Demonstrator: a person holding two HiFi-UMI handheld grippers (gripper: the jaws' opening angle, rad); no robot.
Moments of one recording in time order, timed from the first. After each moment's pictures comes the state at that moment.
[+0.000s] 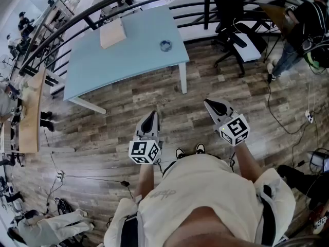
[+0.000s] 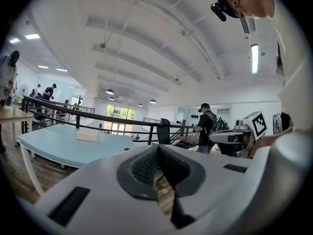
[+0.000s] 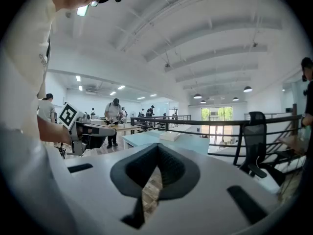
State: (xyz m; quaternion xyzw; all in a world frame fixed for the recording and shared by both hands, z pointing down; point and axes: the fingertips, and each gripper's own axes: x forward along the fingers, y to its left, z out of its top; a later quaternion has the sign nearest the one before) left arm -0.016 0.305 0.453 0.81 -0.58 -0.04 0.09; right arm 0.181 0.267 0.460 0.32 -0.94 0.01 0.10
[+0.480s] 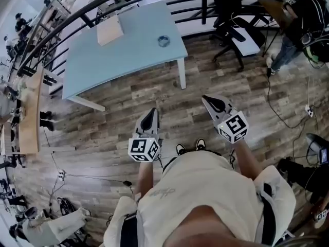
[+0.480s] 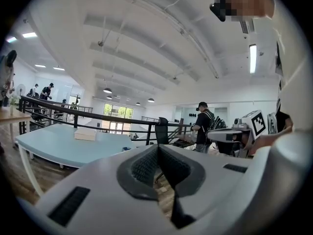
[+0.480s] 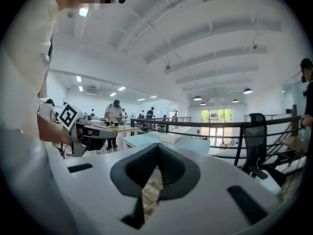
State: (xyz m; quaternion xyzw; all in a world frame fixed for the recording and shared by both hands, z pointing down) left arm -0.018 0.305 0.452 0.82 -0.57 -0.03 0.09; right arm 0.170 0.271 0.456 0.32 -0.94 0.00 0.09
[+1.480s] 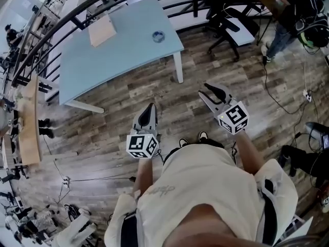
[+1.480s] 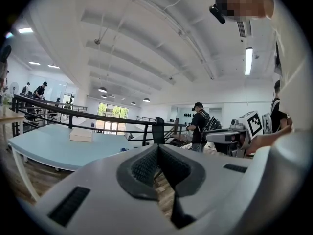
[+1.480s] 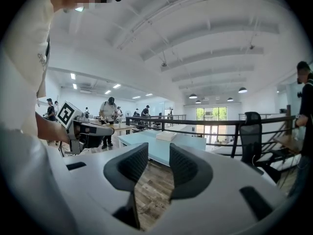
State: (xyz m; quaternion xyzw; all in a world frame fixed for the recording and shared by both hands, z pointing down) left arm -0.043 0.299 0.447 0.84 -0.54 -0.03 0.09; right arm 0.151 0.267 0.457 0.35 -0.93 0.01 0.10
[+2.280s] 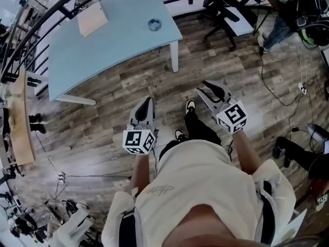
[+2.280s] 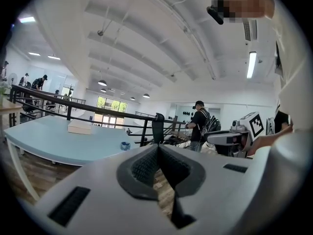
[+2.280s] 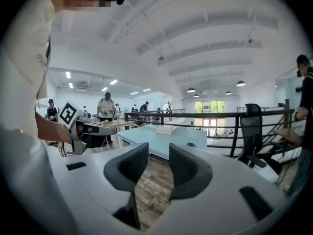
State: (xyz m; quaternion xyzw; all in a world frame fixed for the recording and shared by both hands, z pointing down) left arm -0.062 0.271 0.479 0.84 -0.53 -0.02 0.12; right arm 0.129 0.254 0.491 0.36 -0.93 0.04 0.12
